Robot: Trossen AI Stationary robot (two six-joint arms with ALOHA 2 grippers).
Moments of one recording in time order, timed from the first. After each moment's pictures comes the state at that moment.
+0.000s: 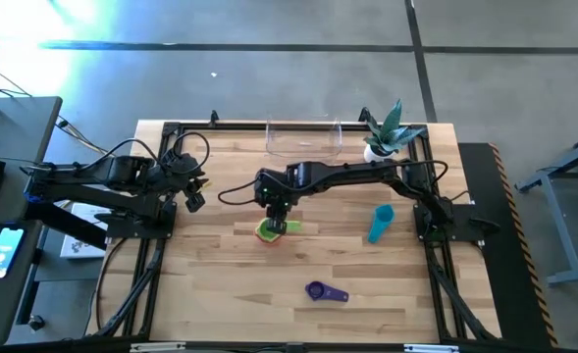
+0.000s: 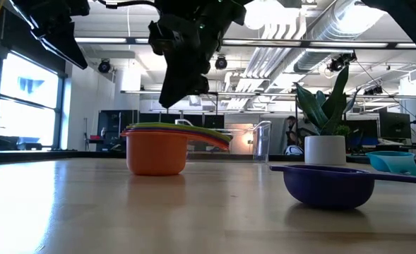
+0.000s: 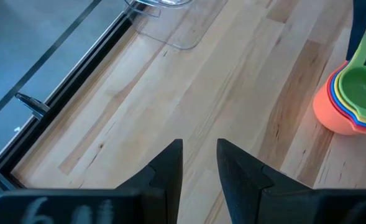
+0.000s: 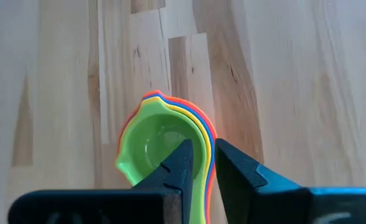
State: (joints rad) left arm -0.01 0.72 0.81 -1.01 -0.48 -0.35; right arm -0.03 2.17 1.91 -0.79 -0.16 0.11
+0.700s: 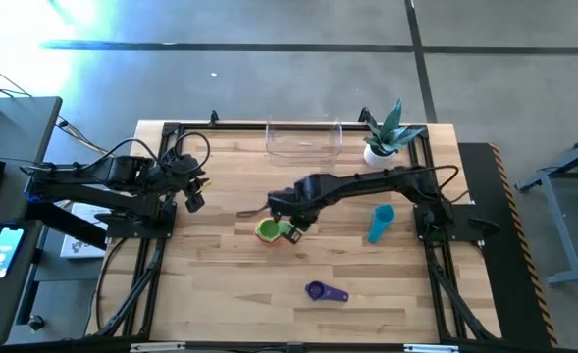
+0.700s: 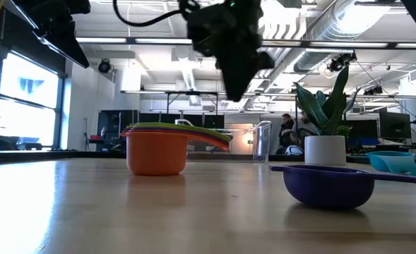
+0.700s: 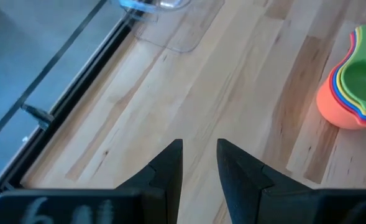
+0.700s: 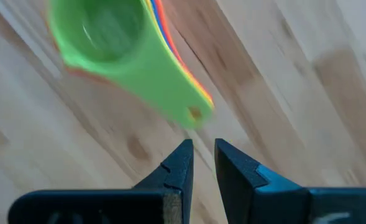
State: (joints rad) left arm -0.01 0.72 0.81 -1.00 -0.49 -0.28; right arm 0.07 2.10 1.91 -1.22 0.01 0.68
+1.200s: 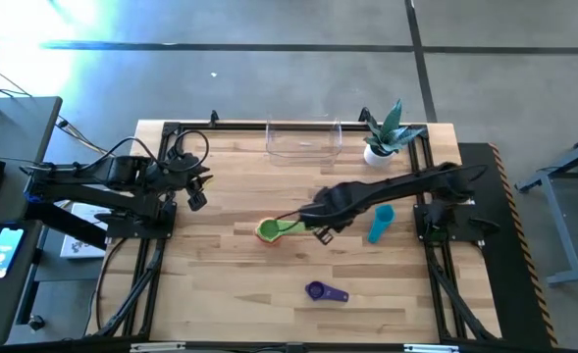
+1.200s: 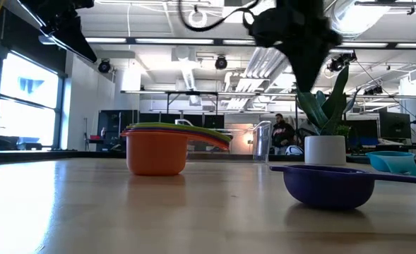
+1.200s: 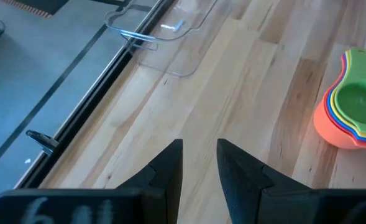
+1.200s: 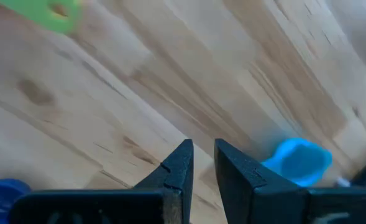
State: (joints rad) left arm -0.01 0.72 0.81 -0.91 -0.51 -0.21; right arm 0.16 1.86 1.63 -1.40 0.15 0.97
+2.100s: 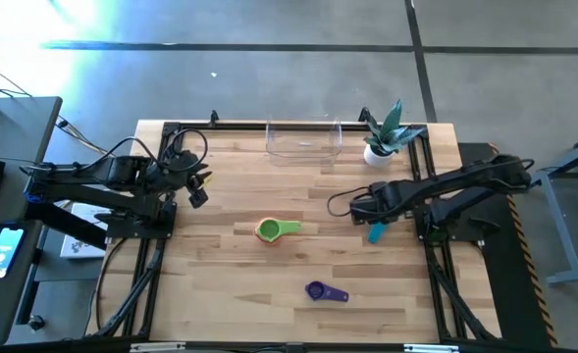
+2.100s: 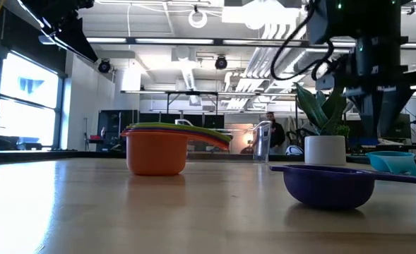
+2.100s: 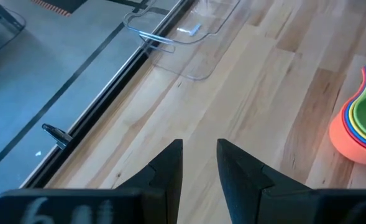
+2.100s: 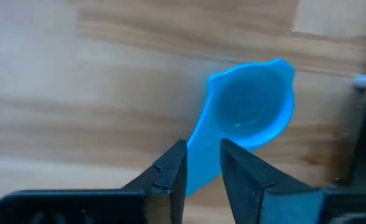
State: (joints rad) left arm -0.01 0.72 0.81 -0.91 -0.57 -0.26; right arm 0.12 1.38 0.87 -1.09 0.14 1.57
